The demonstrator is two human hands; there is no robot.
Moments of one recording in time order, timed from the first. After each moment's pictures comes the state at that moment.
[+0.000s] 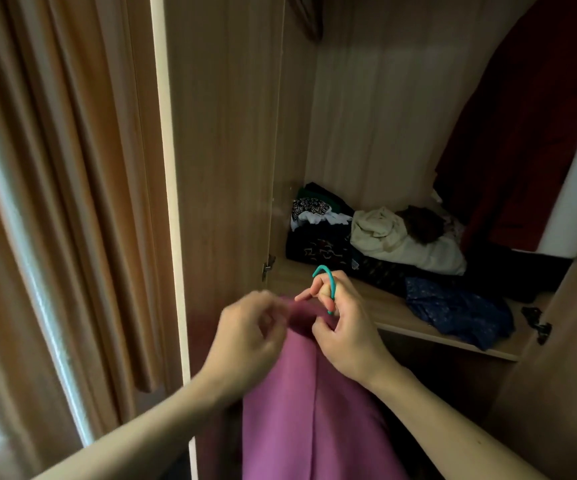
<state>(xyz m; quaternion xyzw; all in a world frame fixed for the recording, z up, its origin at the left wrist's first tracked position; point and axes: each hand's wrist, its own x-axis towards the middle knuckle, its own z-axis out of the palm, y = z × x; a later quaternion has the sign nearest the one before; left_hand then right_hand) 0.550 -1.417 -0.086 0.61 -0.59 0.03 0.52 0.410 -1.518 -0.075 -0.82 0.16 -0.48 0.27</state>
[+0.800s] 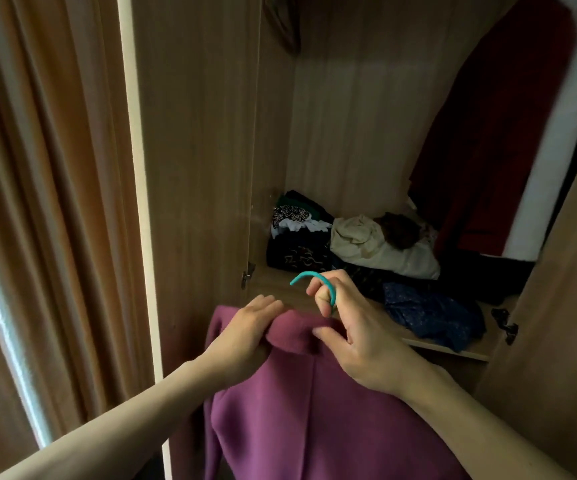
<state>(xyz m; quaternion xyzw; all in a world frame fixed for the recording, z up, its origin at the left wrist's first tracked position) 0.559 -1.465 -0.091 0.54 -0.75 0.03 0.39 0.351 -1.514 -0.038 -0.91 0.14 -0.35 0.18</state>
